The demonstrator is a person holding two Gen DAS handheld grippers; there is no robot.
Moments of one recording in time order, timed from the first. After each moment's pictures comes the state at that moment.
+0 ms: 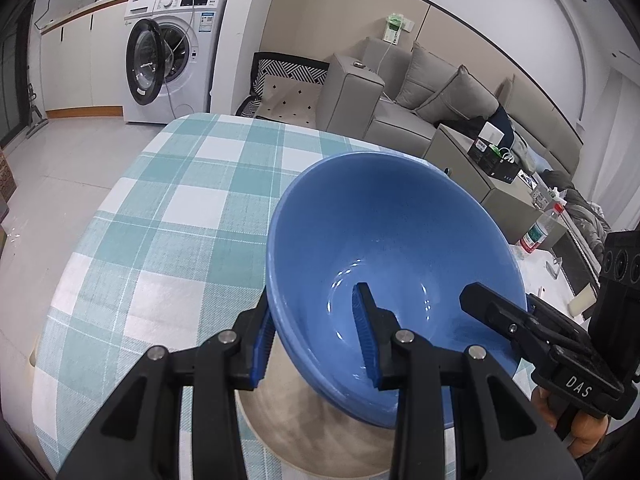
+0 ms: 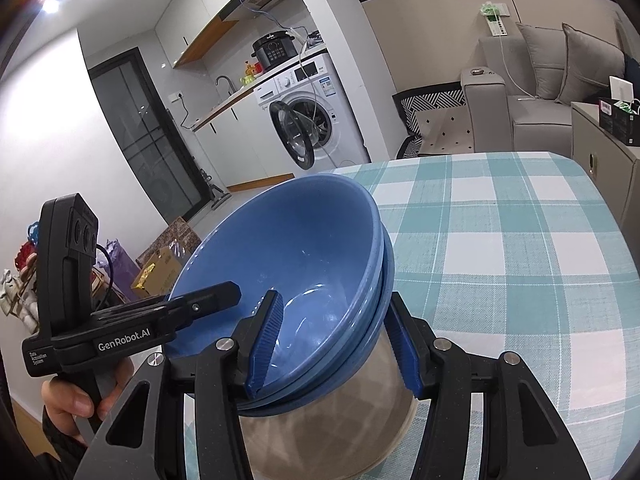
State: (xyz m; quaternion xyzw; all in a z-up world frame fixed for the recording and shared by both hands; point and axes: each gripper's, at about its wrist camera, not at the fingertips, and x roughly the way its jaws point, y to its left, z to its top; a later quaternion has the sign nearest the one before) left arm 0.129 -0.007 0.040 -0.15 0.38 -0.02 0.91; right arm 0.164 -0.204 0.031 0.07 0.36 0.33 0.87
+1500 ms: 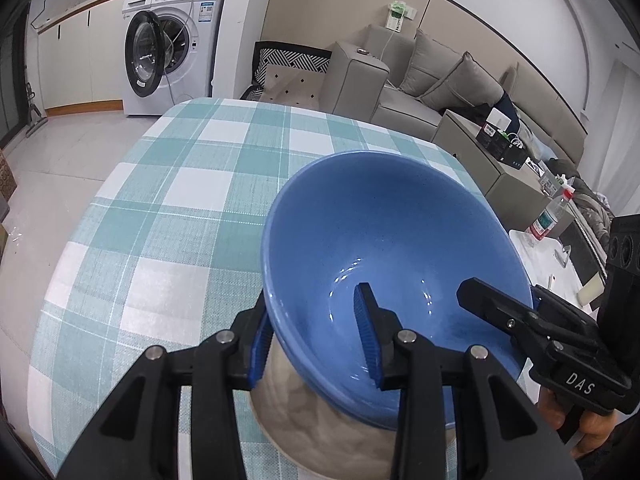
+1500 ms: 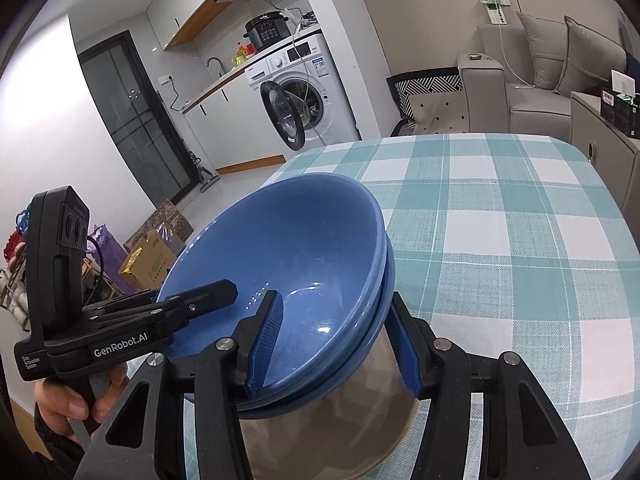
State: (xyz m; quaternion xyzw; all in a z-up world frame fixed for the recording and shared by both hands) left arm 0.133 -0.003 0.014 -0.14 0.40 -0.02 0.91; right arm 0.165 -0.191 0.011 0.05 0.38 0.32 0.87
